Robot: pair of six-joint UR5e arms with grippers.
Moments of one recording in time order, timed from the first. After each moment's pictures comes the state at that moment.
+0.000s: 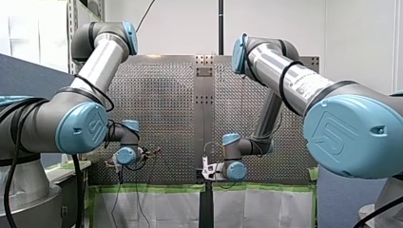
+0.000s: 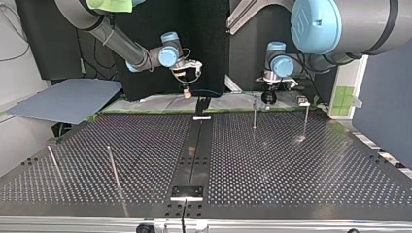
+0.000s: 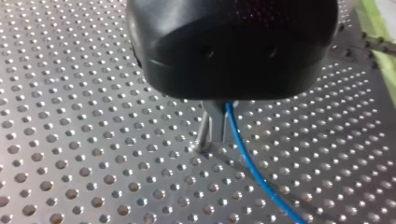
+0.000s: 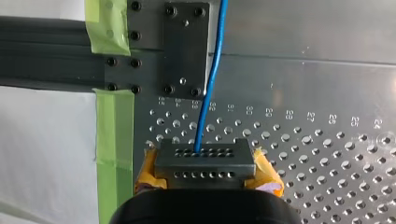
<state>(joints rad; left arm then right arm) -0.01 -2.33 -2.01 -2.09 -1.55 -1.81 2.20 -0.53 1.53 -0.75 1.59 1.56</state>
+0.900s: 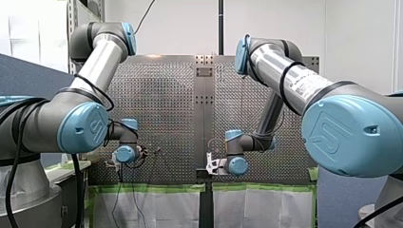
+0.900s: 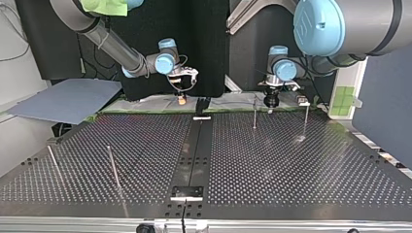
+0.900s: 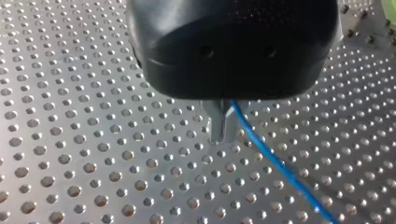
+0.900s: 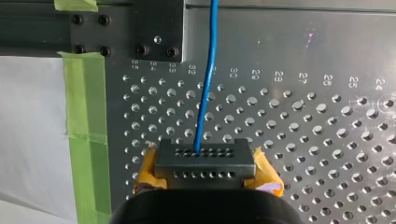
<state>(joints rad) 0.02 -2.33 -1.98 -2.11 -1.53 -1.84 2.17 -0.53 1.47 -0.69 1.62 1.56</state>
